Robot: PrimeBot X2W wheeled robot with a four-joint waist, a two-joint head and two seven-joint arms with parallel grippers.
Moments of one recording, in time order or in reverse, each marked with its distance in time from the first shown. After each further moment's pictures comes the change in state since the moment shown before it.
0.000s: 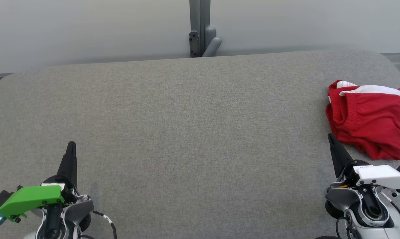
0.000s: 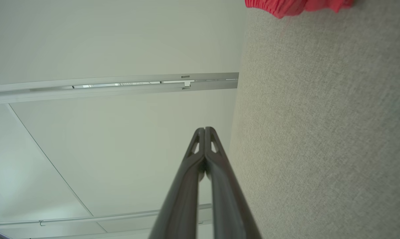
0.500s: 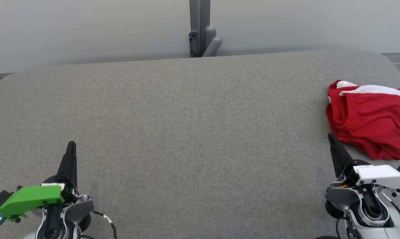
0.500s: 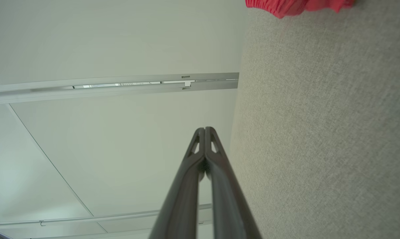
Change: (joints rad) left arm 0.000 0.000 0.000 0.000 0.000 0.000 0.000; right arm 0.000 -0.005 0.009 -0.001 0.009 0.000 -0.007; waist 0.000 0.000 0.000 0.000
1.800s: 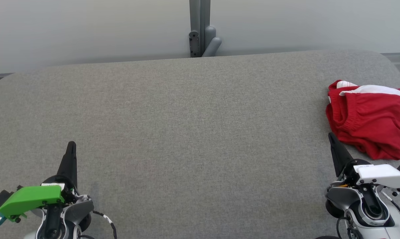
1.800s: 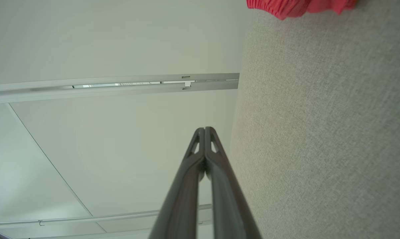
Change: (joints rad) left arm 0.000 0.000 0.000 0.000 0.000 0.000 0.000; right arm 0.000 -0.026 0.035 -0.003 0.027 0.000 -0.026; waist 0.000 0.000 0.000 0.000
